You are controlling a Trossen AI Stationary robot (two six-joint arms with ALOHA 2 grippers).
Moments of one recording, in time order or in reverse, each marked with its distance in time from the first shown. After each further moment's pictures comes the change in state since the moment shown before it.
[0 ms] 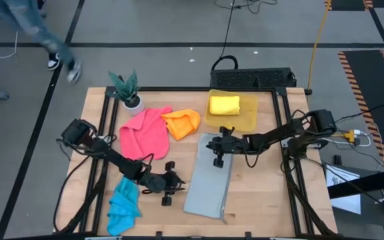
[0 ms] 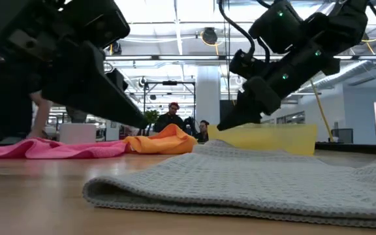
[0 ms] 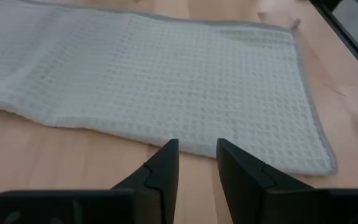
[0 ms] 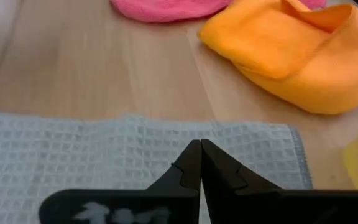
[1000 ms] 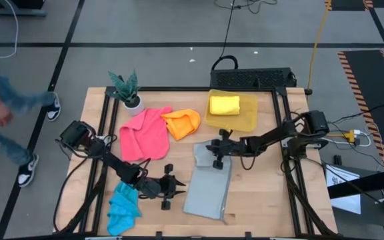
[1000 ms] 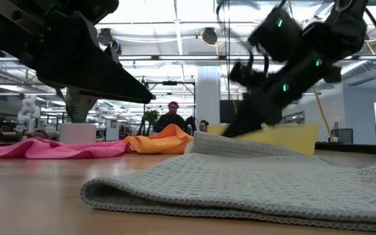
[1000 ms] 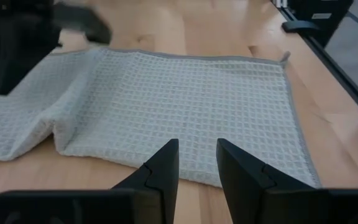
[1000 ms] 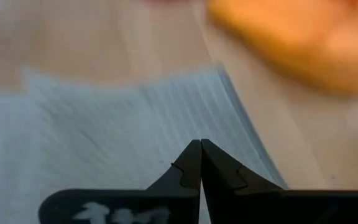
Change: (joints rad) left arm -0.067 0.000 0.000 0.096 -0.128 0.039; right arm 0.015 0.084 -0.001 0.025 0.018 0.020
